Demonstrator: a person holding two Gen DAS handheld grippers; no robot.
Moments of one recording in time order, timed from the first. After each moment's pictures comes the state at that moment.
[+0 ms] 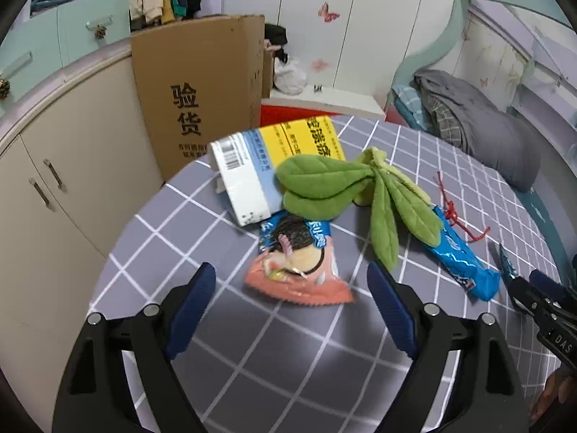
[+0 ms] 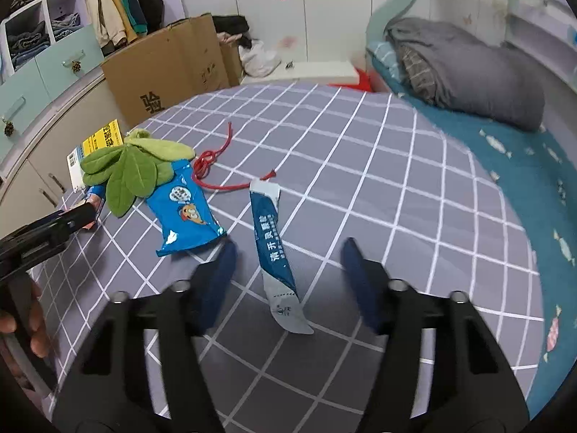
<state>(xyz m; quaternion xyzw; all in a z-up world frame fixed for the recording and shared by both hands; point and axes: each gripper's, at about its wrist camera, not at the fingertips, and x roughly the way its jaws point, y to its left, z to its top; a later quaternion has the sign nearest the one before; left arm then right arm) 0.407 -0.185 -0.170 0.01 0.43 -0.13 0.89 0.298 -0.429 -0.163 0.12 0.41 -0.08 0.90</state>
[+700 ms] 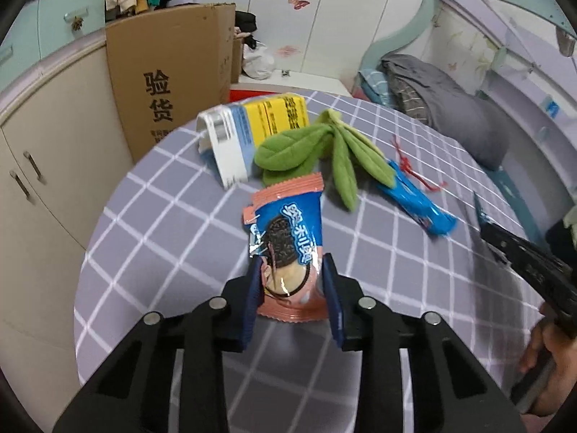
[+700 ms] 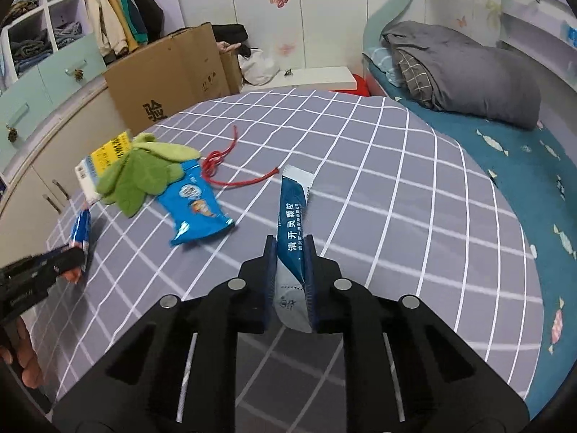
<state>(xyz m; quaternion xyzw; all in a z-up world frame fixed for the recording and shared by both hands) 0.356 -0.165 -0.163 0.01 0.44 -0.20 0.87 0.272 -0.417 -0.153 0.12 0.38 -0.09 0.91</state>
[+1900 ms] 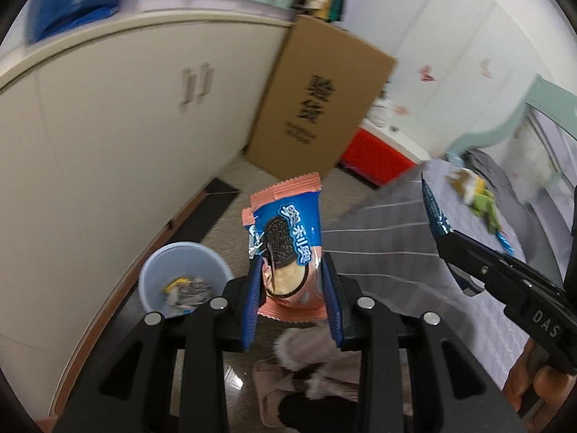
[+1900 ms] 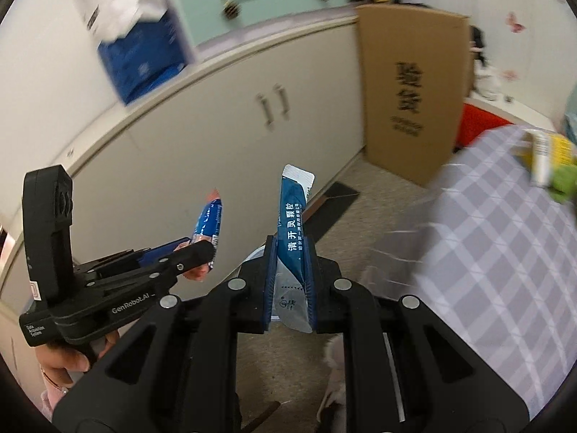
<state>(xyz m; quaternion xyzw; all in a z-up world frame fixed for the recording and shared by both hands) 0.270 0.180 -0.187 -0.17 0.42 -0.04 0.89 0.298 0.007 -0.142 0.01 0.41 0.26 0.88</state>
